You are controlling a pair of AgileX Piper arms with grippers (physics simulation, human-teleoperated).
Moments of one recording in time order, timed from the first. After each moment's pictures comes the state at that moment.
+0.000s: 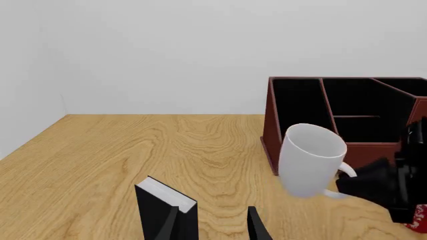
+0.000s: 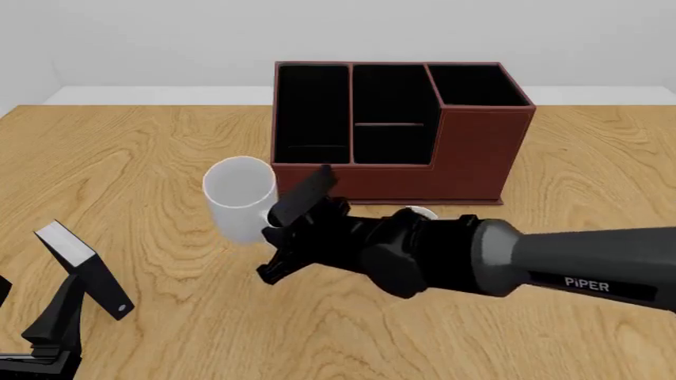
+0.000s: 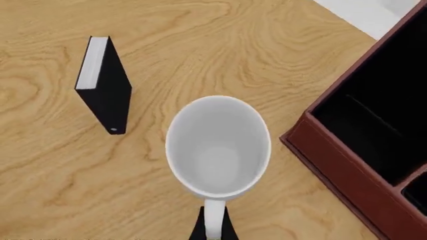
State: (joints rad) left arm 0.00 0.00 0.00 0.00 0.00; right arm 0.89 1.75 -1.06 -0.10 -0.04
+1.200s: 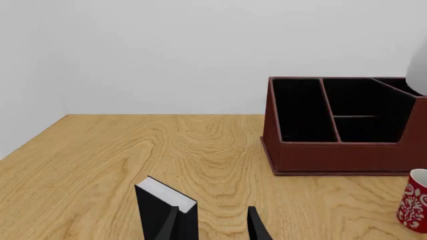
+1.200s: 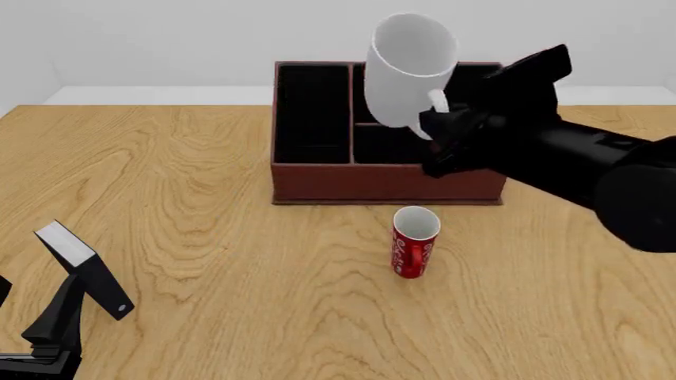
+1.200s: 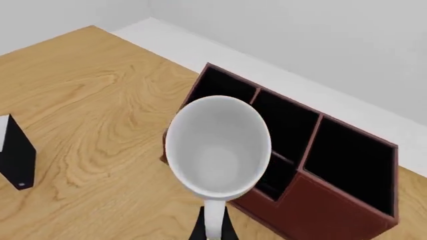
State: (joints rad) left arm 0.00 0.00 0.00 0.00 0.00; right arm 0.52 1.17 -0.92 0.10 -0.12
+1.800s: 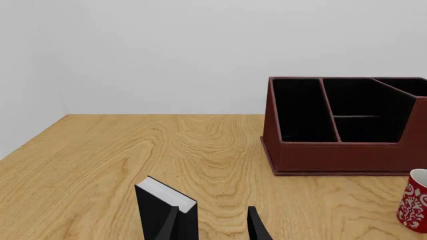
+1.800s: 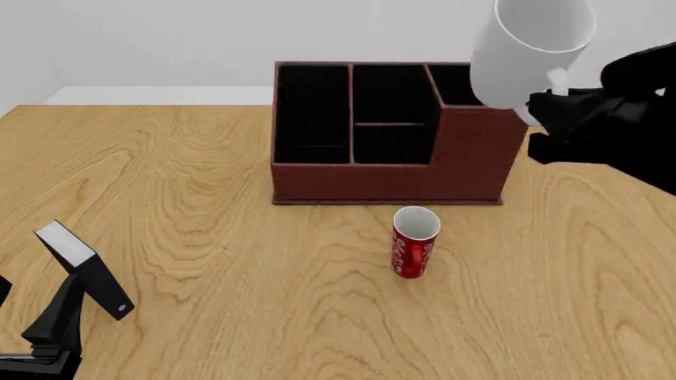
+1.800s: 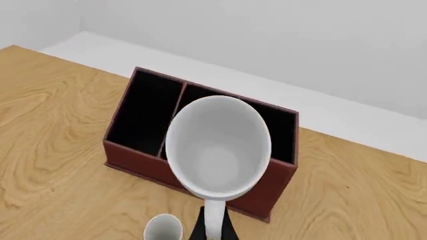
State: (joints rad) left arm 0.00 0.00 0.00 0.00 0.00; right arm 0.27 0.93 -0.87 0.24 -0.12
